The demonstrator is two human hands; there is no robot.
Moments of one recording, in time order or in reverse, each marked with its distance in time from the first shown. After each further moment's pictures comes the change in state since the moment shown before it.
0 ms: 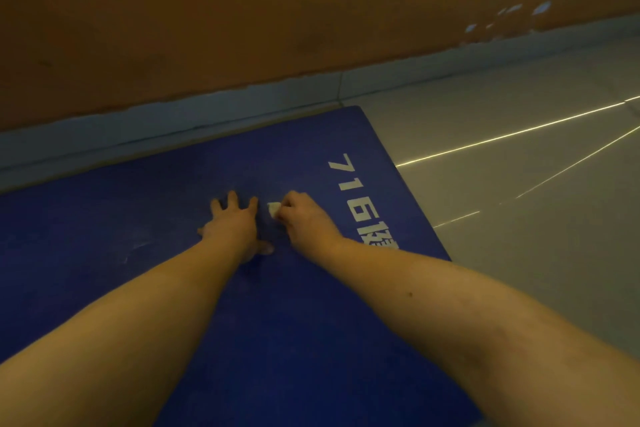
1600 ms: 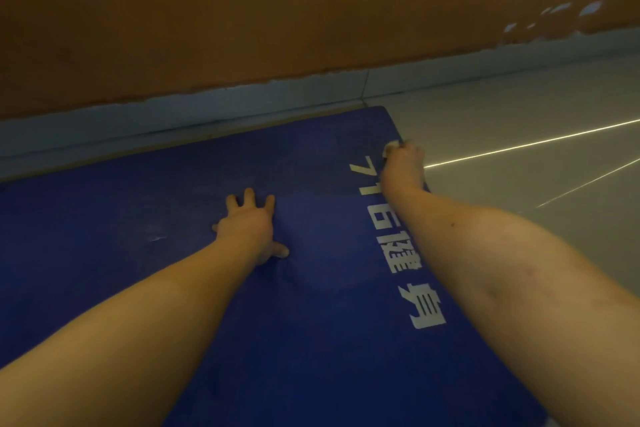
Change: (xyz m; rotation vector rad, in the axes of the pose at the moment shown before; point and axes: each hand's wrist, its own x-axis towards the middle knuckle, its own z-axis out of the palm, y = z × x) left_hand -0.003 -0.005 -0.004 0.018 0.005 0.041; right_hand 0.050 0.129 -0.076 -0.127 0.351 0.533
